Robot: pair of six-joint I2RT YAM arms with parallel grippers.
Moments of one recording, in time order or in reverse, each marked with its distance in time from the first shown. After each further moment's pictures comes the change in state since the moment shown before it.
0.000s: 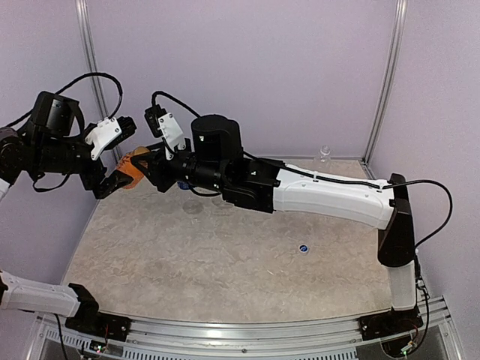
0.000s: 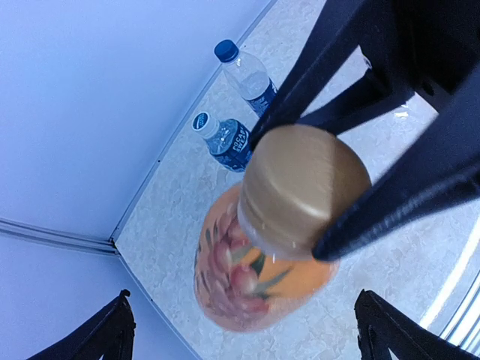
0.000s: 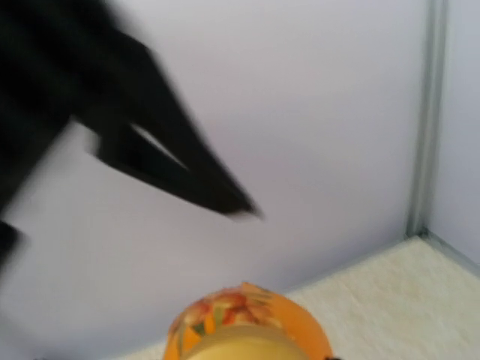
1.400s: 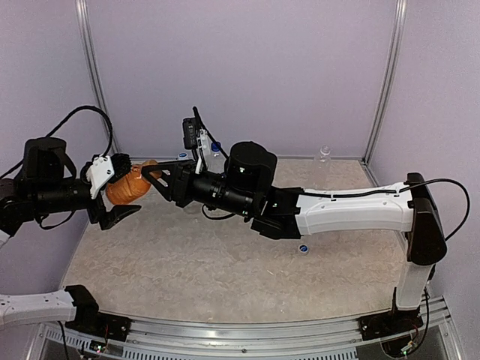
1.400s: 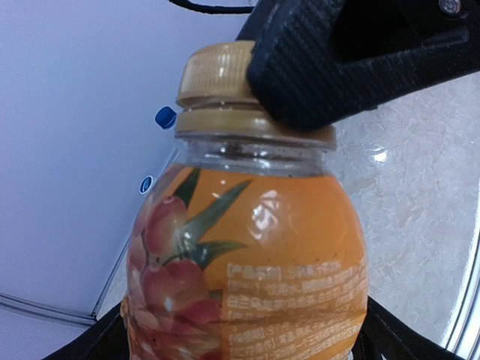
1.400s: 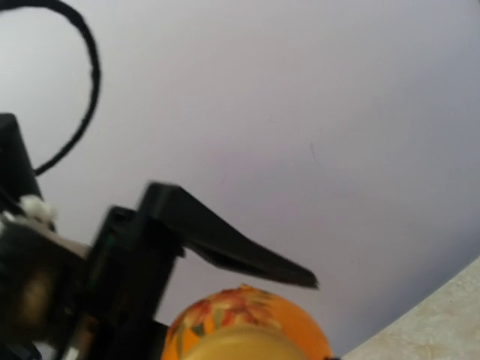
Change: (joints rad) left arm -0.056 -0.293 -0.417 0.304 0.183 0.061; right arm 0.020 -0.205 -0.498 0.476 -0.113 0.437
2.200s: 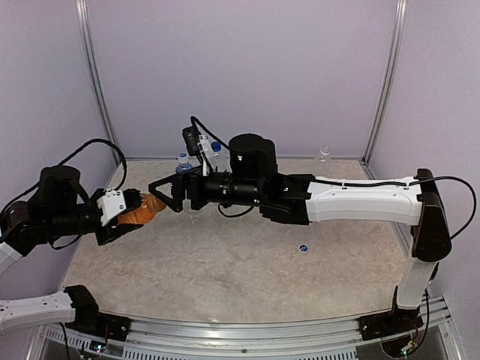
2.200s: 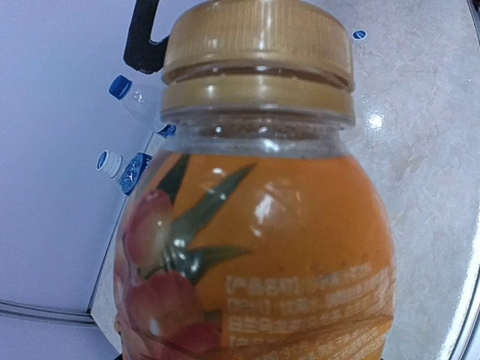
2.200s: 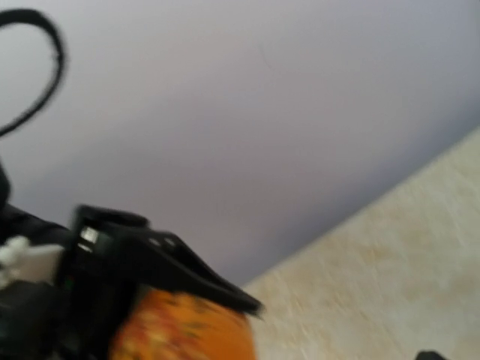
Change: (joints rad) left arm -0.034 -0.107 -0.254 0.076 -0.045 0.073; right arm -0.058 -0.037 0.009 -0.278 -0.097 -0.064
